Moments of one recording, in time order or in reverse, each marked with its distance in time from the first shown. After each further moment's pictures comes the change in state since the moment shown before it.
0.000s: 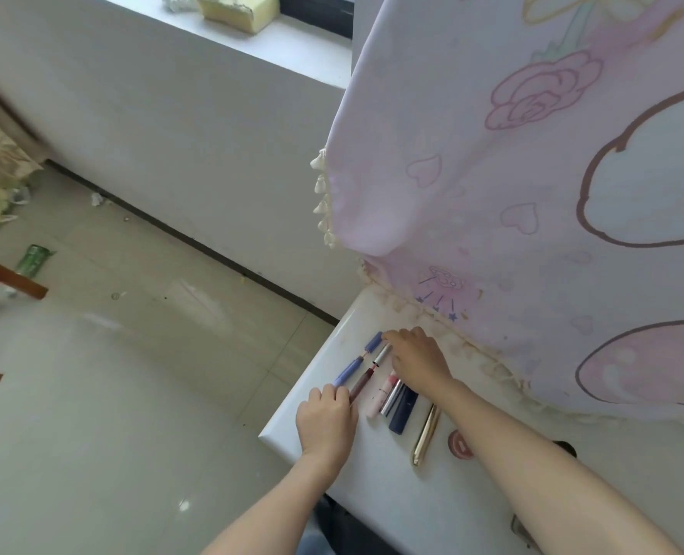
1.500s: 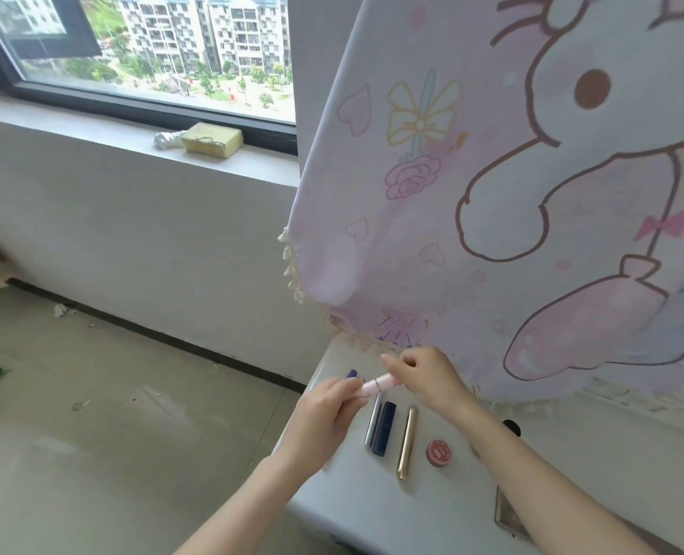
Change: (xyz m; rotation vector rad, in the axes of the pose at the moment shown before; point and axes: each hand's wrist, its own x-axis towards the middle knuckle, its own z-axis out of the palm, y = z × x) left_hand -0.022 0.013 -0.130 -0.618 0.211 0.585; right_hand -0.129 -0.042 -0.102 0.726 0.346 0.132
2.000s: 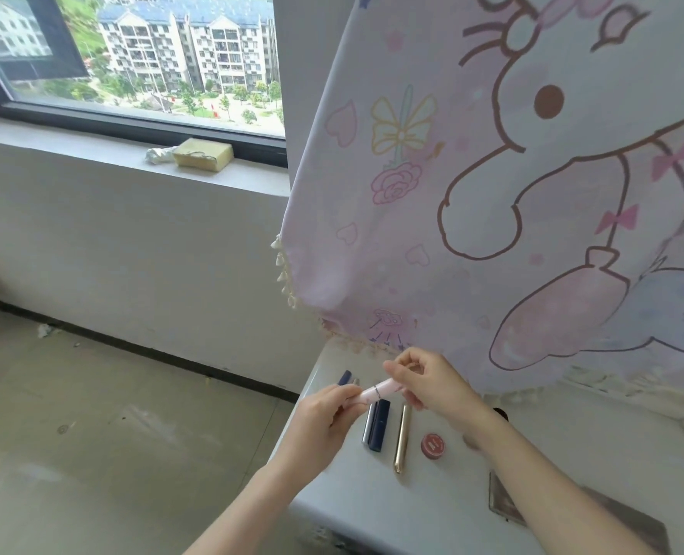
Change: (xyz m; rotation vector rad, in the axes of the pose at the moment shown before) left_hand -0.014 0.014 -0.009 -0.129 -0.023 -0.013; right_hand -0.040 -0.008 -0.011 0.292 -0.089 0.043
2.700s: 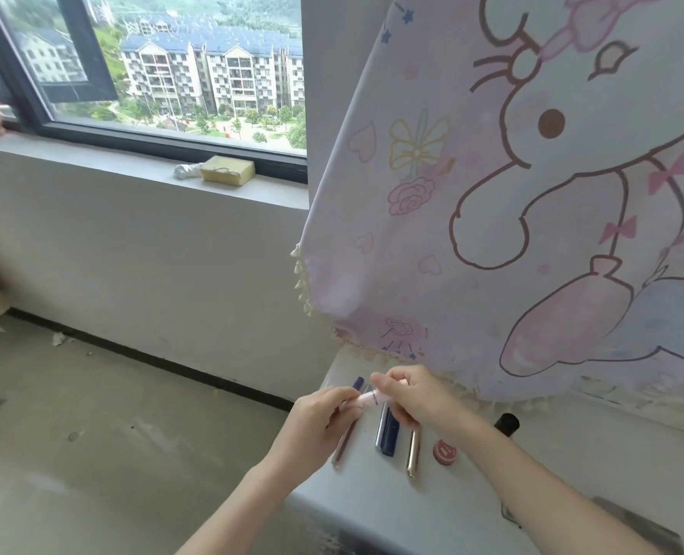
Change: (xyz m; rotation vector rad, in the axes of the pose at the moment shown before) left_hand -0.016 0.002 -0.032 0.060 -0.038 -0.003; right_hand -0.008 -0.007 0.034 -0.043 -0.102 -0.008
